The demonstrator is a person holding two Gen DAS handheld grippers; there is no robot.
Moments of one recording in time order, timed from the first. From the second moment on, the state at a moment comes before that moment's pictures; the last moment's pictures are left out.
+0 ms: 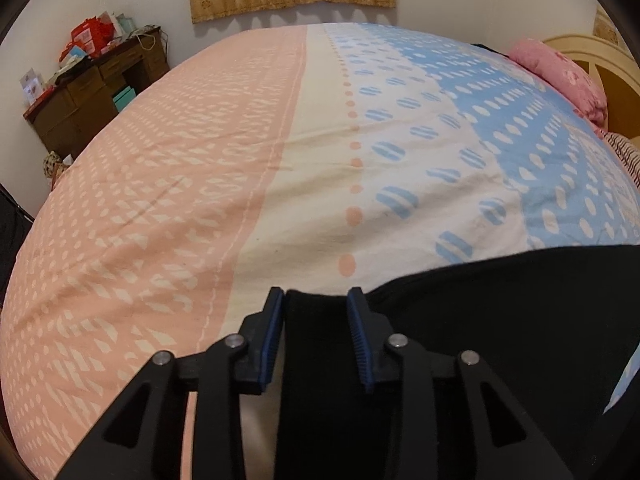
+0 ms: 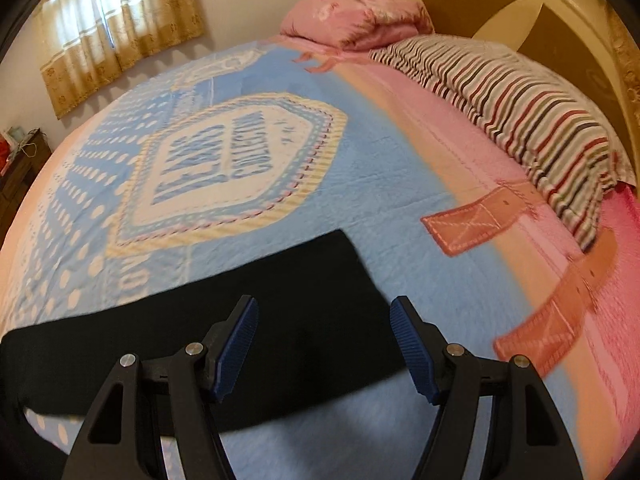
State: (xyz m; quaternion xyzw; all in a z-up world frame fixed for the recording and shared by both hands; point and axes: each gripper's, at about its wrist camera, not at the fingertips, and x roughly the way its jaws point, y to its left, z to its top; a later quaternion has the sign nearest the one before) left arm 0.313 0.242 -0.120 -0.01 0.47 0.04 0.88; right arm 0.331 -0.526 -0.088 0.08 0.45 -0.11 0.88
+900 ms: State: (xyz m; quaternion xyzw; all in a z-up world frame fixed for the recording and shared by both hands) left arm 0.277 0.238 -0.067 0.00 0.38 -0.01 0.92; right arm 0.319 -0.526 -0.054 0.05 0.36 -0.02 0.93
